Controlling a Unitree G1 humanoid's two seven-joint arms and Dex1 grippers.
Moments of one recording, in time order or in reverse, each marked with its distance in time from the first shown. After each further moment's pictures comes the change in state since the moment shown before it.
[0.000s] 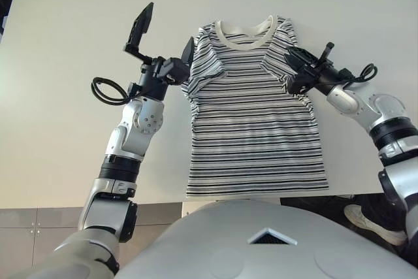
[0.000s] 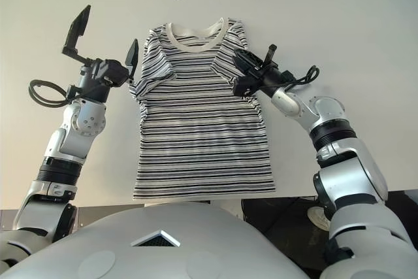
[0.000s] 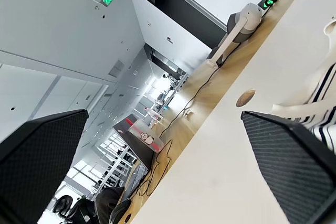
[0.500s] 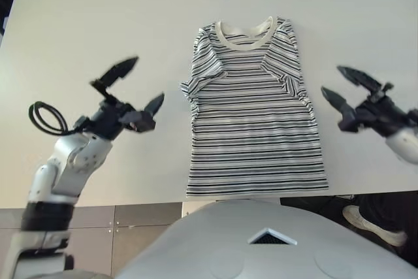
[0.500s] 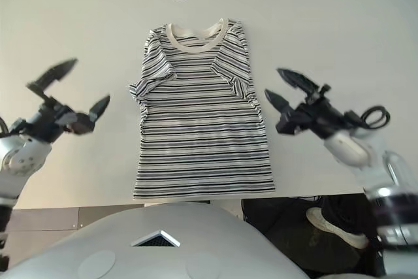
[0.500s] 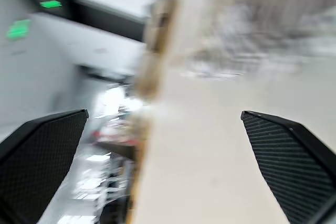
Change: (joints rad) left arm 0.517 0.500 0.173 -0.337 -0.071 -0.167 -0.380; right arm 0.874 -0.428 -0.465 -0.821 0.389 -0.001 0.323
